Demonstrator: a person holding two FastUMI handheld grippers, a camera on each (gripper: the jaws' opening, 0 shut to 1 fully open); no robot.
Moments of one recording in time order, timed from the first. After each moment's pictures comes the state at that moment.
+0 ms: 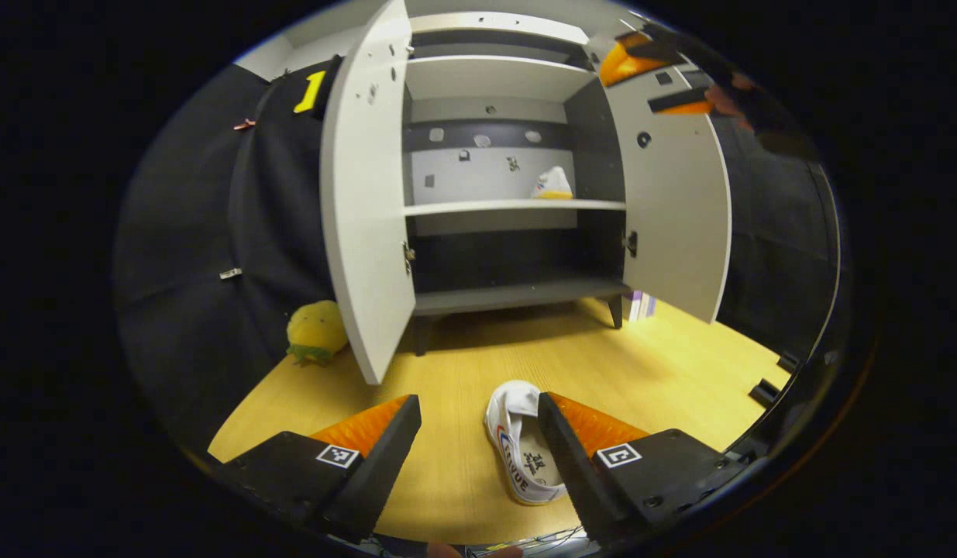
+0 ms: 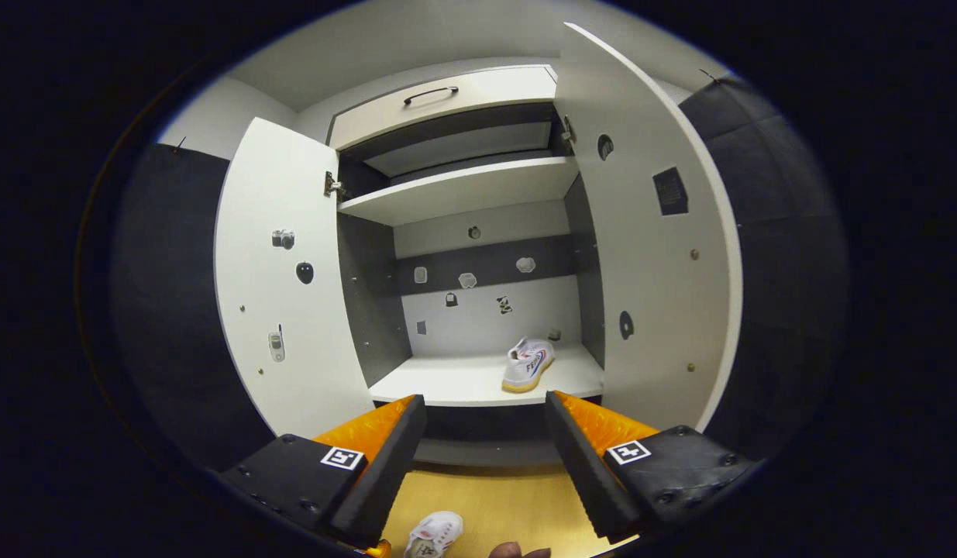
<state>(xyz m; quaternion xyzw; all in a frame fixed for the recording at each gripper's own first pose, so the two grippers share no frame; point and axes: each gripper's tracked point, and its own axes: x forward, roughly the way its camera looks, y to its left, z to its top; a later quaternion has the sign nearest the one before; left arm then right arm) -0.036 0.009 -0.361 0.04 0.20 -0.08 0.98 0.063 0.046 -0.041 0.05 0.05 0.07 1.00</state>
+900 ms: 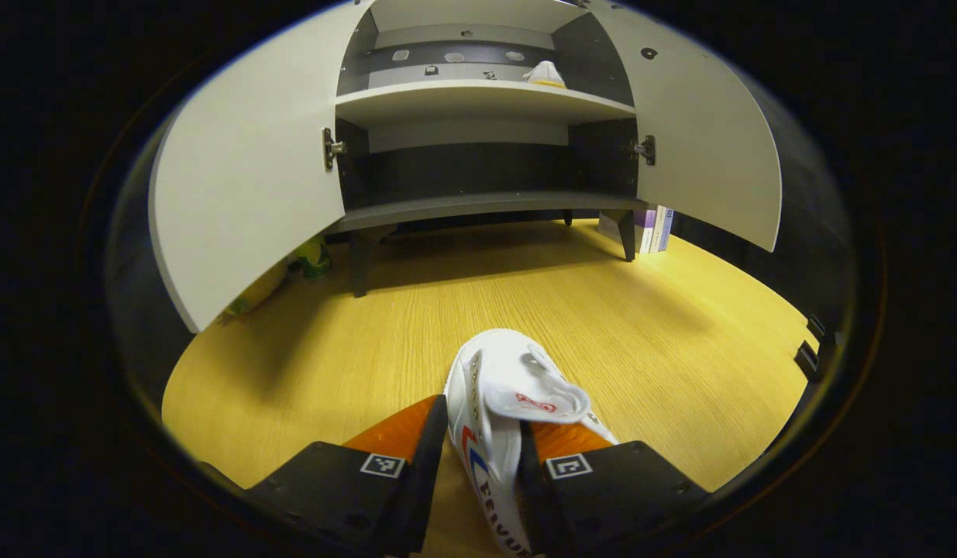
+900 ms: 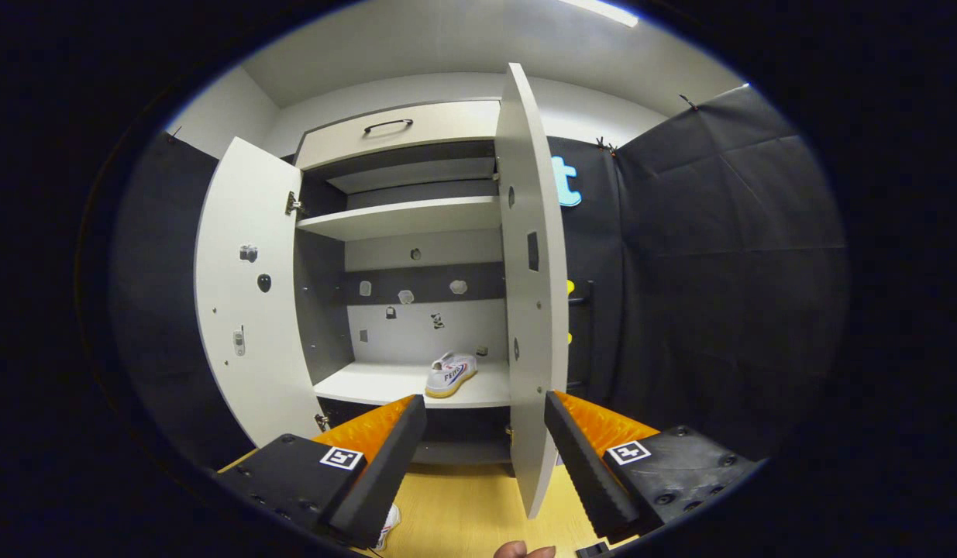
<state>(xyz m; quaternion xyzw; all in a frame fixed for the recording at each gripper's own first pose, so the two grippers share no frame) 0.059 -0.017 -0.481 0.03 0.29 -0.10 0.95 0.018 -0.061 -0.007 0.02 0.03 -0.03 1.00</state>
